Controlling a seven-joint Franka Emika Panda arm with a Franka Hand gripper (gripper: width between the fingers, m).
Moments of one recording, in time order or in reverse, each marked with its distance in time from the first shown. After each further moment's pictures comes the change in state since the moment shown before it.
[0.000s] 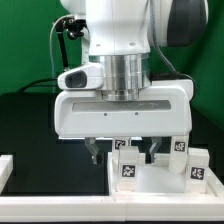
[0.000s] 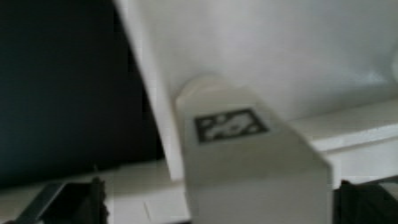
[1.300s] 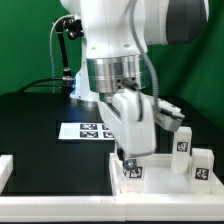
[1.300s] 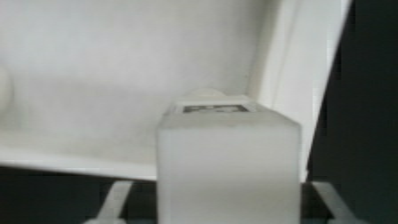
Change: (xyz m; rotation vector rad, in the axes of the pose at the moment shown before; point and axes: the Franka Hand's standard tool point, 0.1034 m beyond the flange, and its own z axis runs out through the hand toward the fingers) arm -0.006 -0.002 0.003 0.050 -0.068 1.427
